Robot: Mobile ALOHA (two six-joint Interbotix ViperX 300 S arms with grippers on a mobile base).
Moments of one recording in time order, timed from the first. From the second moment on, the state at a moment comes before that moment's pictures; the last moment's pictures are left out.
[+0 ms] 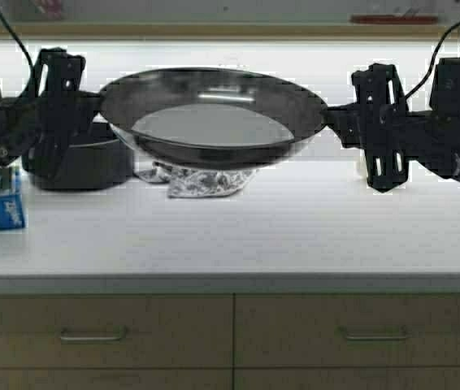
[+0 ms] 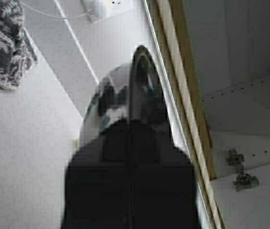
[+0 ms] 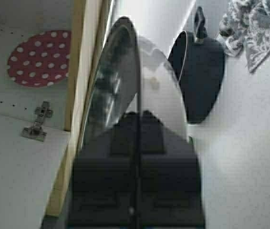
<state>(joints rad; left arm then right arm) -0.43 0.31 1.18 -0.10 -1.59 -1.20 0.38 0.42 1.09 -0.11 -1.57 1.29</state>
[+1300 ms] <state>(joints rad) -0.43 -0.24 0.75 -0.15 -0.57 -1.14 0.41 -0.21 0.79 0.02 -0.70 1.29</state>
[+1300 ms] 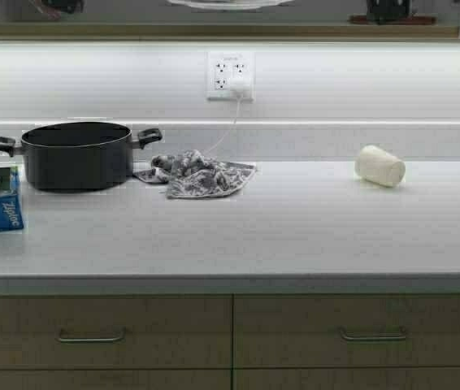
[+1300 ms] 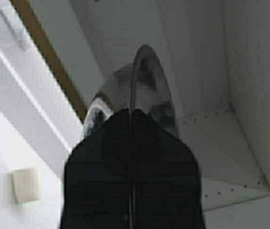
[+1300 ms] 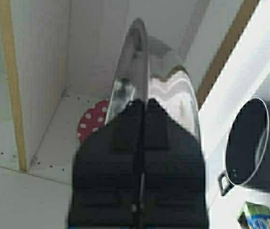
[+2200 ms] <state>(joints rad) -0.42 -0.15 0.65 -0.15 -0.52 -1.12 0.38 -0.19 0.70 0.03 -0.61 1.28</state>
